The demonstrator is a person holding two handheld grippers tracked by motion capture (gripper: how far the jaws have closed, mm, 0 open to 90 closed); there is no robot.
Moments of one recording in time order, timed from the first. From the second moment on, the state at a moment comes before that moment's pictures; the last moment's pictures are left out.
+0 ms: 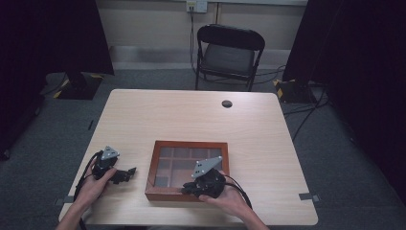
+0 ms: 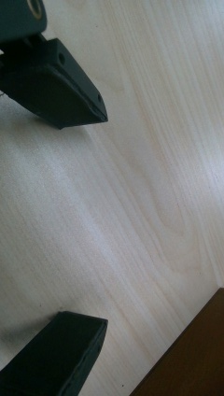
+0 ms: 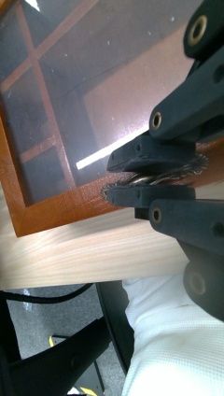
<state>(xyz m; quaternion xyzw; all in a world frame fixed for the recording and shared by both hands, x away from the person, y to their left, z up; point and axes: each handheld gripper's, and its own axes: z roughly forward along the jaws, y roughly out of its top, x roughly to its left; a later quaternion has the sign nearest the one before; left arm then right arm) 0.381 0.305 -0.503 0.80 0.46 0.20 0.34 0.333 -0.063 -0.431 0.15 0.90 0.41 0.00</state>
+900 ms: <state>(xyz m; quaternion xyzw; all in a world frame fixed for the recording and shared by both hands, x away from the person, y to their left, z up) 0.381 0.305 -0.503 0.80 0.46 0.20 0.34 0.341 -0.069 -0.398 0.15 0.89 0.43 0.00</state>
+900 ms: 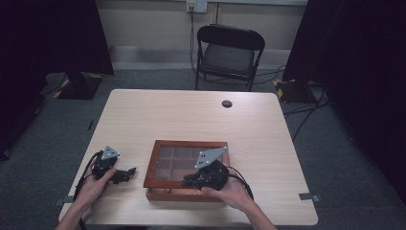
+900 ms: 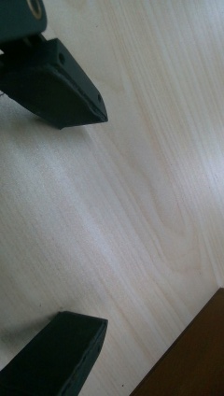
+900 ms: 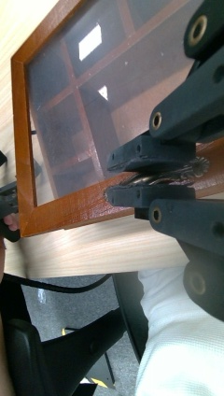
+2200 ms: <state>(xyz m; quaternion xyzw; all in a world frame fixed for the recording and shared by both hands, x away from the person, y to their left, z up) 0.381 0.305 -0.503 0.80 0.46 0.20 0.34 0.351 -0.069 -0.372 0.14 0.89 0.43 0.01</state>
